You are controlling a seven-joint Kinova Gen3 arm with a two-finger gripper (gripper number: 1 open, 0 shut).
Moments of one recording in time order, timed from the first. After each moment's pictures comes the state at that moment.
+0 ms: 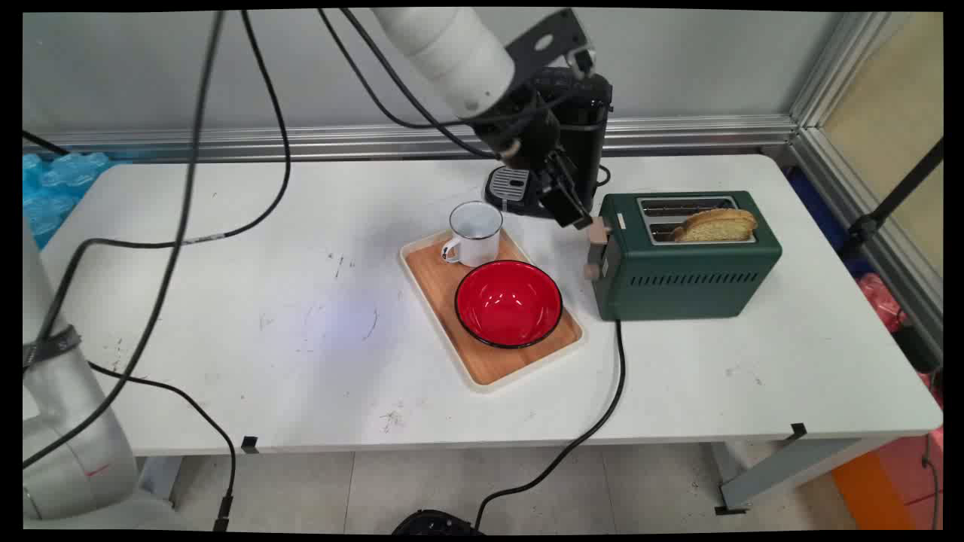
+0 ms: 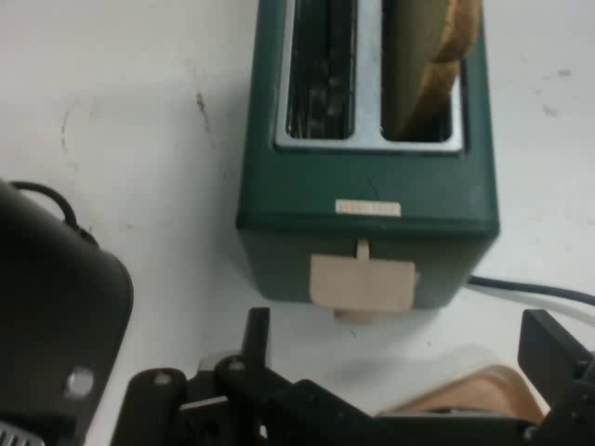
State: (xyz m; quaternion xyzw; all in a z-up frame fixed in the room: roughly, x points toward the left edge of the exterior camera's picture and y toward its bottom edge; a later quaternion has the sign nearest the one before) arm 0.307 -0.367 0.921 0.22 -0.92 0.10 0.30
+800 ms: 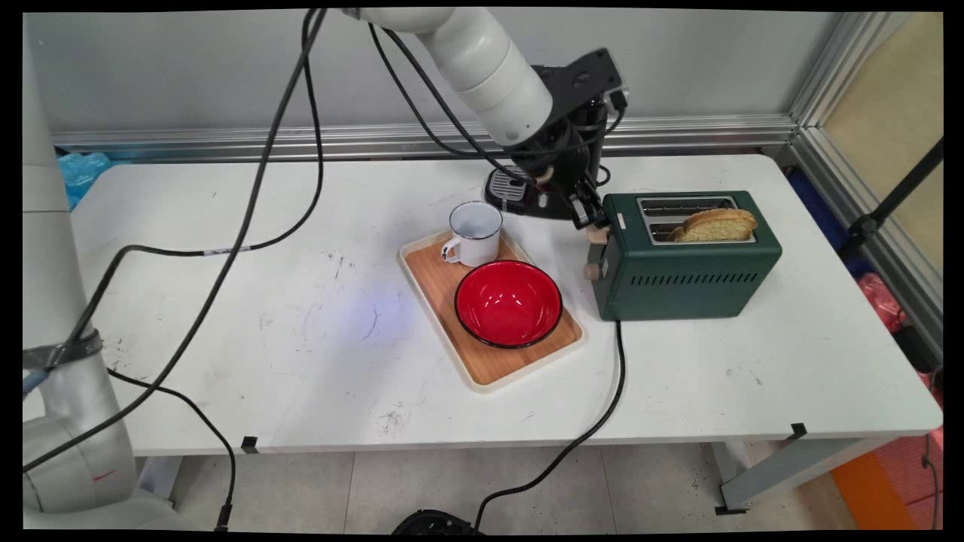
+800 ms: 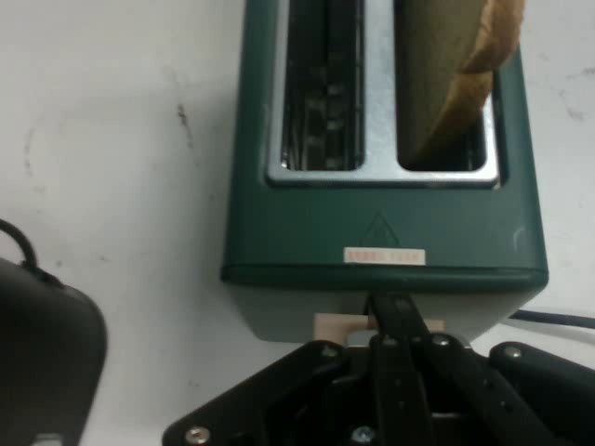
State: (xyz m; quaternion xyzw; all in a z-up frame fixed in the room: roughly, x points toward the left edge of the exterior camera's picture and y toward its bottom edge) arm 0.275 -0.392 0.883 0.20 -0.93 0.09 0.30
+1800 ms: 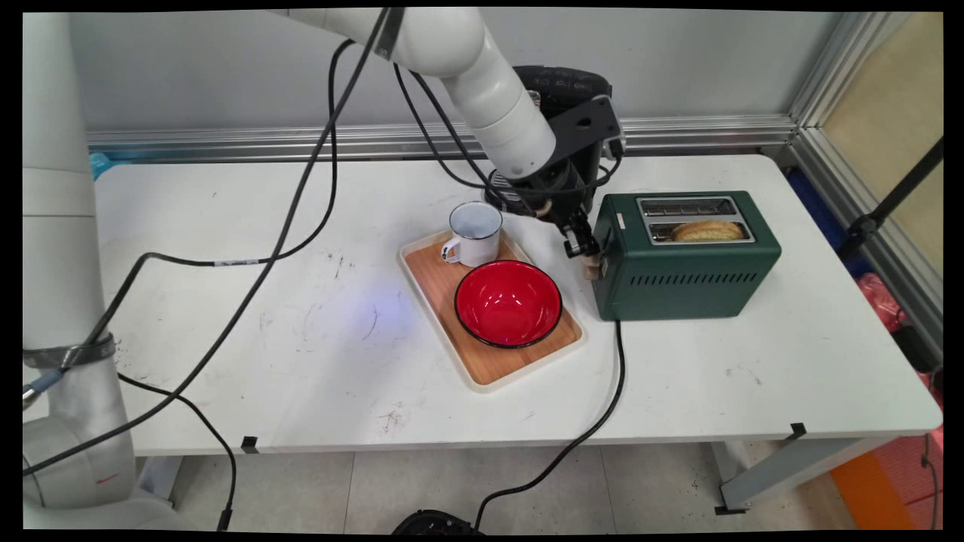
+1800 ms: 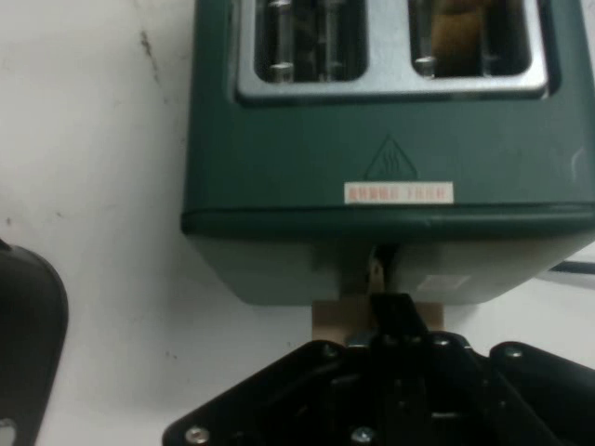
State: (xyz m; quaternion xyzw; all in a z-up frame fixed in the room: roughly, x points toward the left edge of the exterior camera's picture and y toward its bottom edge) arm 0.266 -0.402 0.836 0.19 -0.94 0.08 0.26
